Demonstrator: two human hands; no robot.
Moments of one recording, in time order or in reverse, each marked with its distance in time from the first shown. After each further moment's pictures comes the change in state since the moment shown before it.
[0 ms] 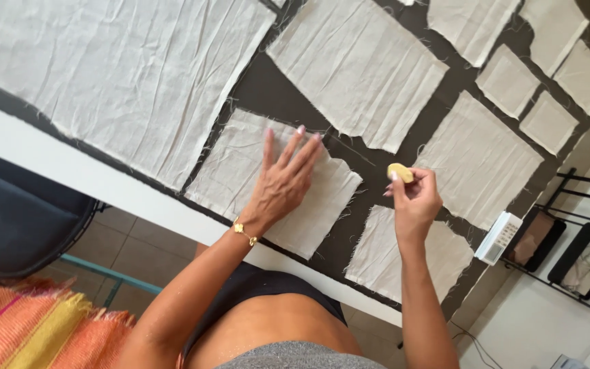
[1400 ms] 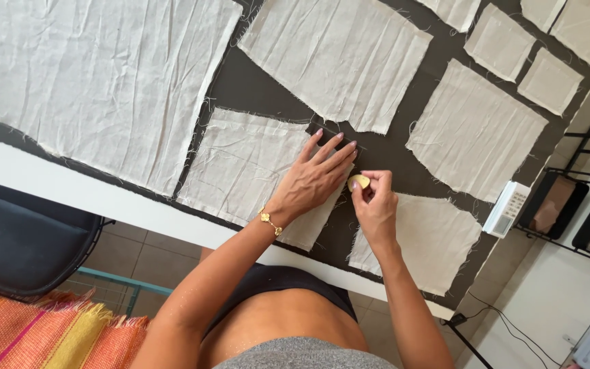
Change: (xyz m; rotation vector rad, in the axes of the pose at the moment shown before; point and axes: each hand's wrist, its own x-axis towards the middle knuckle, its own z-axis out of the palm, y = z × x) left_hand 0.028 0.048 0.035 -0.132 -0.034 0.251; right_hand -0.051 -0.001 0.027 -0.095 -0.175 0.074
